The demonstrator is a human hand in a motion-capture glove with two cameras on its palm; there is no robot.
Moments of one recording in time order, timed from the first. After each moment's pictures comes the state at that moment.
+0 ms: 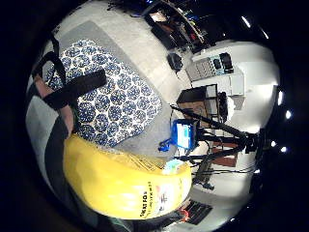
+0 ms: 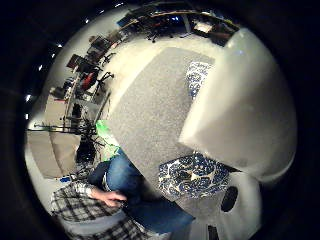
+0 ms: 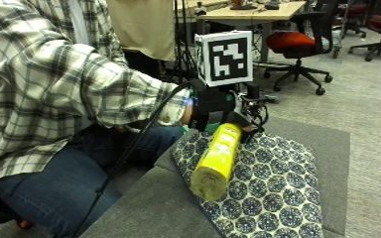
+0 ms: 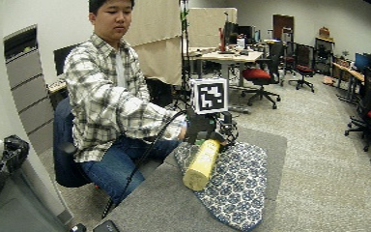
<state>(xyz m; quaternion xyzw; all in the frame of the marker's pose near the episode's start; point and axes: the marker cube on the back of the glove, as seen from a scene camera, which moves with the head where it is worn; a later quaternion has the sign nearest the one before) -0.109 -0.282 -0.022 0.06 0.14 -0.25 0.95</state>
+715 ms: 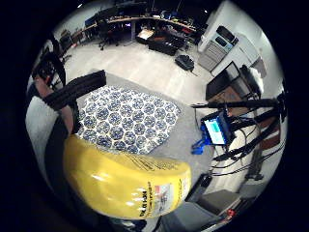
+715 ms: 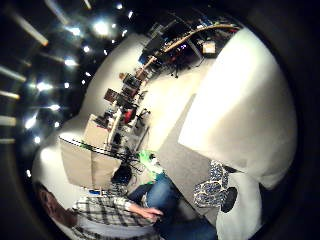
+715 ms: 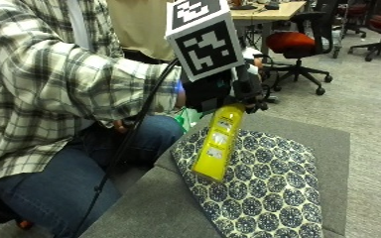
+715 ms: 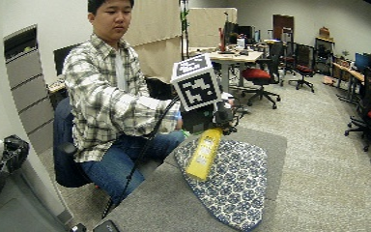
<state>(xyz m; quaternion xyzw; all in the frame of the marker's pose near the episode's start) -0.087 -0.280 -0.092 0.16 -0.13 -0.18 0.96</state>
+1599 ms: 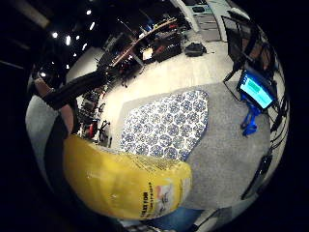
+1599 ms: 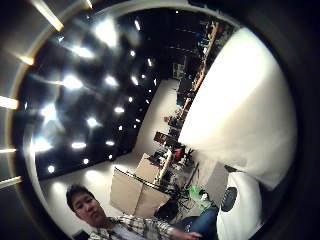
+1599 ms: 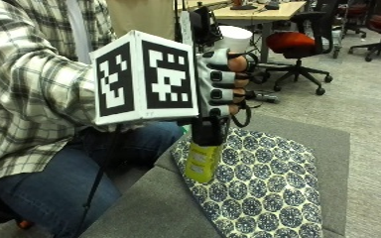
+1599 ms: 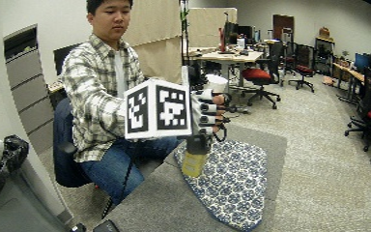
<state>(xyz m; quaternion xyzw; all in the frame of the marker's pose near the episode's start) -0.018 -0.262 -0.117 0.26 -0.46 -0.04 0.85</state>
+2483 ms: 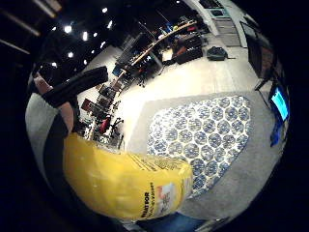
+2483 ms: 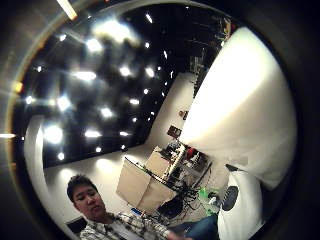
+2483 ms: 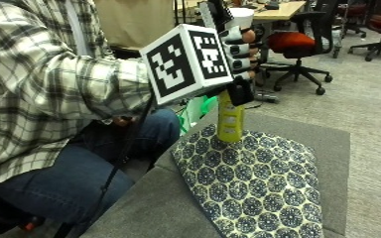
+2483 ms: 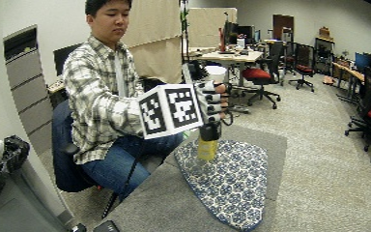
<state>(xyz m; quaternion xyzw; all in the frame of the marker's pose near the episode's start) -0.115 -0.264 -0.112 0.26 -0.51 -0.14 0.81</state>
